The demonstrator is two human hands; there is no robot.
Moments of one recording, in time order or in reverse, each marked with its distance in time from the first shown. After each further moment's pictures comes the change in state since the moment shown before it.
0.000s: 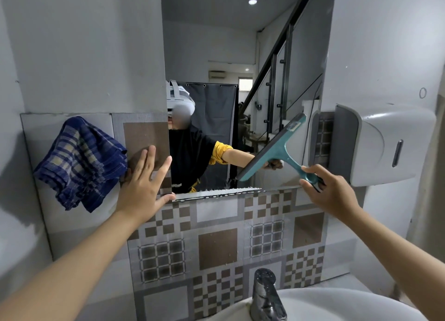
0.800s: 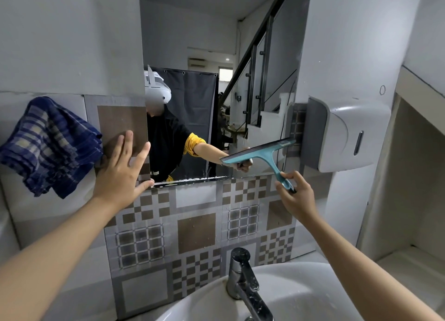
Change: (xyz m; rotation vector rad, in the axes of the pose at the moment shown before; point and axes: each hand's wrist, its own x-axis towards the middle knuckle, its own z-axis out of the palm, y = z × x) left_hand -0.001 0.004 -0.001 -0.024 0.004 -0.009; right_hand -0.044 -0.024 0.017 0.462 0.012 0.494
